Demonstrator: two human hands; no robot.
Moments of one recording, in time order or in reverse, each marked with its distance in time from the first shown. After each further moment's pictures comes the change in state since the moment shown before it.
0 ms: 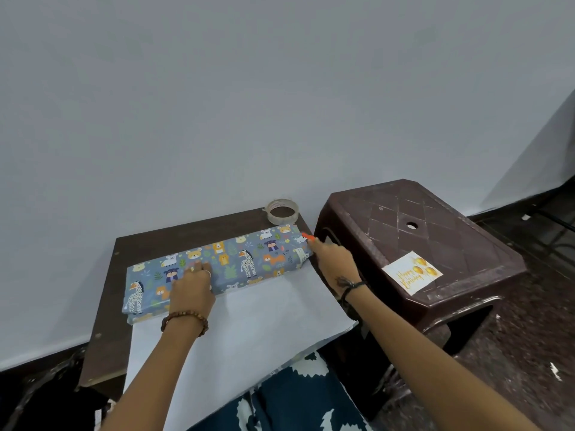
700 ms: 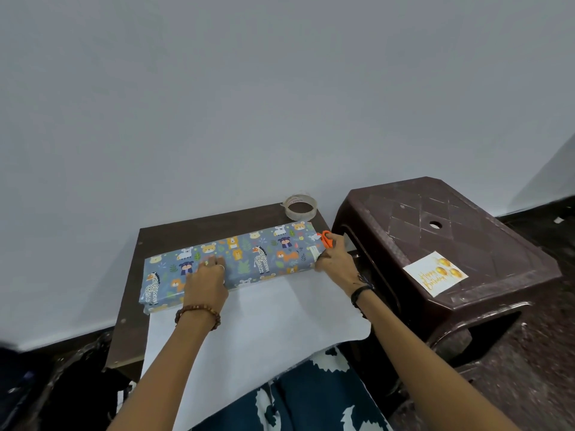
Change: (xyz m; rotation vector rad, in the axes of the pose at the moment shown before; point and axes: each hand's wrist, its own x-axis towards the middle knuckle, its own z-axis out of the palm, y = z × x) left_hand -0.004 -0.009 -0.003 -0.011 -0.025 -0.009; right_hand 0.003 -0.021 0.024 1.038 -0.116 0.349
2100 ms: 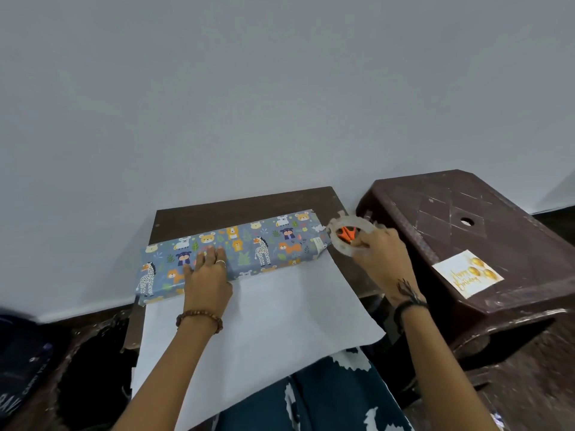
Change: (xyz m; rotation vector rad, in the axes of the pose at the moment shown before) left_hand -0.015 -0.024 0.008 -0.013 0.031 -0.091; right_hand -0.033 -0.029 -0.027 -0.732 0.265 -0.267
